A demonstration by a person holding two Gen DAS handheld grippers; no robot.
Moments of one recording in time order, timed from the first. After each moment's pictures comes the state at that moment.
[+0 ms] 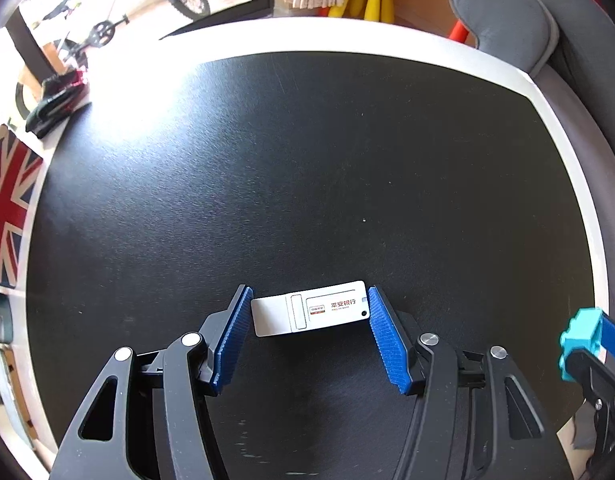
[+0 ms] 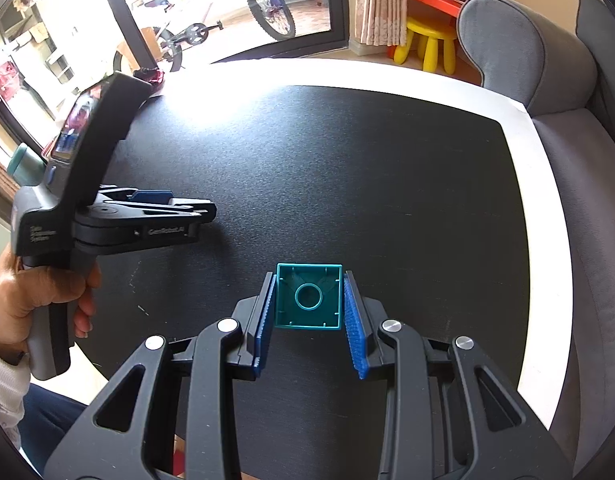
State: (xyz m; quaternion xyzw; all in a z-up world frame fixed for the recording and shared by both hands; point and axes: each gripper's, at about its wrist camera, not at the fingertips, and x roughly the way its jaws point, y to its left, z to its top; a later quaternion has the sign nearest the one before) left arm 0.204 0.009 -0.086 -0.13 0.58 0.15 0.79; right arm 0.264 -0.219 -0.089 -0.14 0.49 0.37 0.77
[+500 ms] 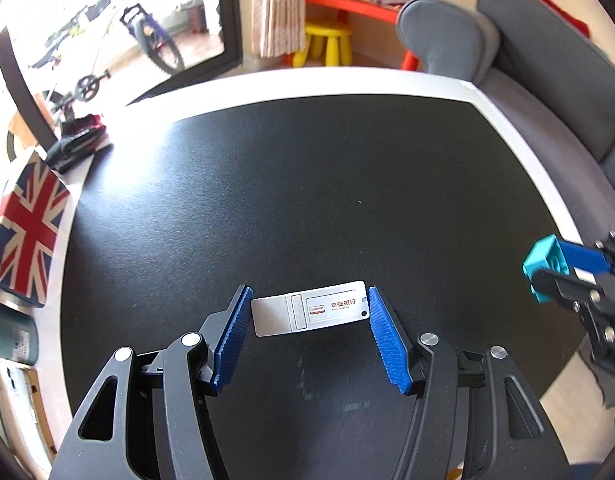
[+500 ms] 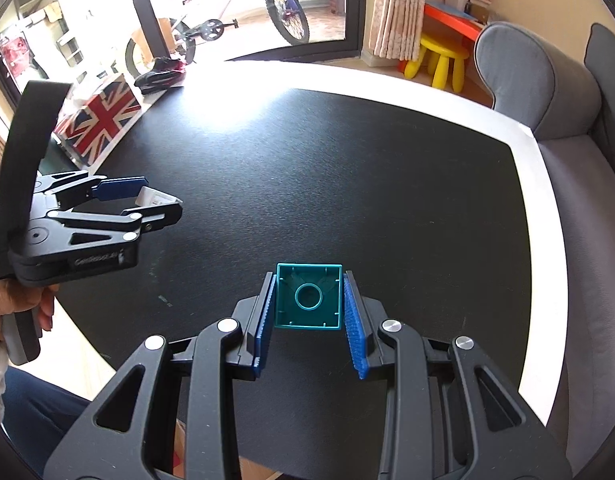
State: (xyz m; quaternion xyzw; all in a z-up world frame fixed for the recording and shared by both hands) left arm 0.140 0.002 -0.037 -0.08 0.50 0.09 0.85; right arm 0.221 -0.205 -0.073 -0.17 0.46 0.38 0.78
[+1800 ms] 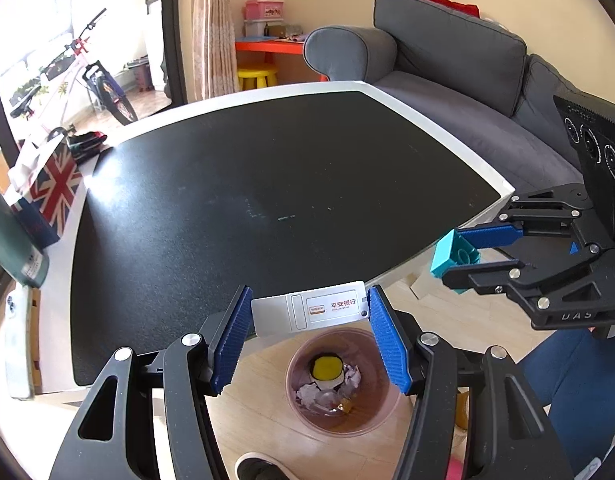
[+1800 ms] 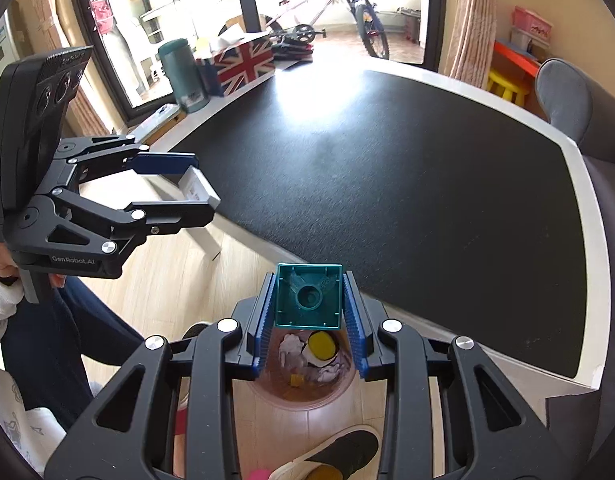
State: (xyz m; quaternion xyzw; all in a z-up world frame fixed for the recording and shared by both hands) left arm -0.048 -0.053 -0.034 -0.03 0.43 -0.02 0.90; right arm 0.030 -0.249 -0.085 -0.19 0.41 0.49 0.74
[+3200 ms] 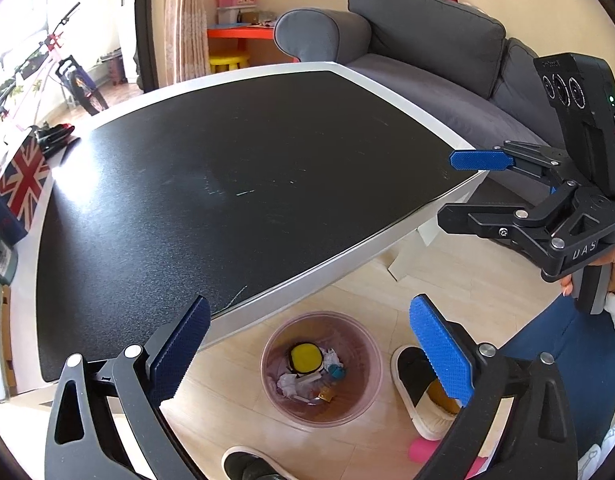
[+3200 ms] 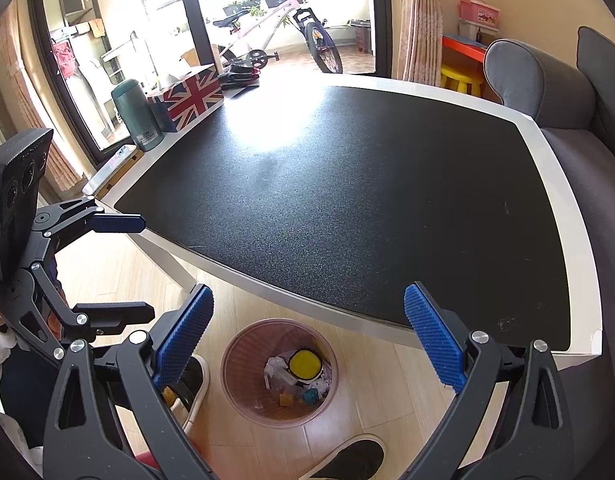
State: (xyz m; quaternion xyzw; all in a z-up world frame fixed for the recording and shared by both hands) left arm -0.049 -0.074 -0.054 -0.03 0.45 -0.06 0.89; right arm 0.058 -0.280 -0.089 -0.12 0.40 0.44 0.79
